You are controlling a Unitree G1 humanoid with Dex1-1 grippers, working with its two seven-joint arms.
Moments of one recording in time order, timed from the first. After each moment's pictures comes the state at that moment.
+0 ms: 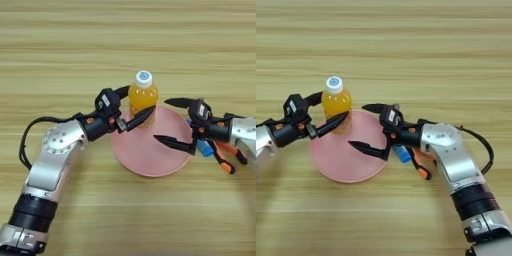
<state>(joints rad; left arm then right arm) -0.20 0.27 -0.15 -0.02 -0.22 -0.01 -0.75 -0.34 -0.38 0.22 0.20 0.18 -0.08 1.01</state>
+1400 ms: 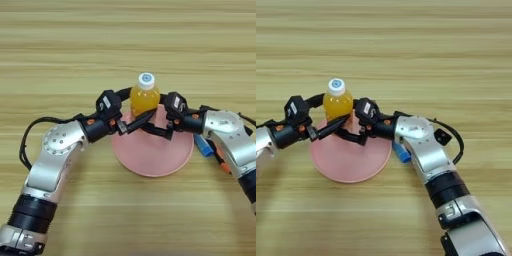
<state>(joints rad) -0.20 0.28 -0.16 -0.03 -0.24 -0.01 -0.76 -0.43 -0.24 0.27 0.29 0.13 -0.12 0.92</state>
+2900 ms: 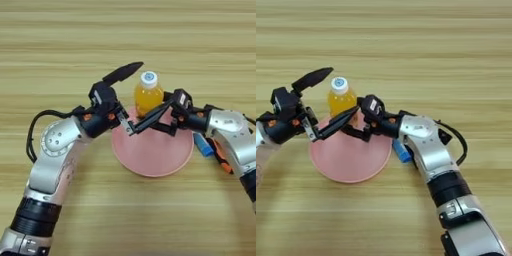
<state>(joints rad) -0.18 0.23 -0.15 -0.17 -0.39 -0.15 -0.81 -0.44 -0.24 0.19 0.32 0.16 -0.12 0.92</state>
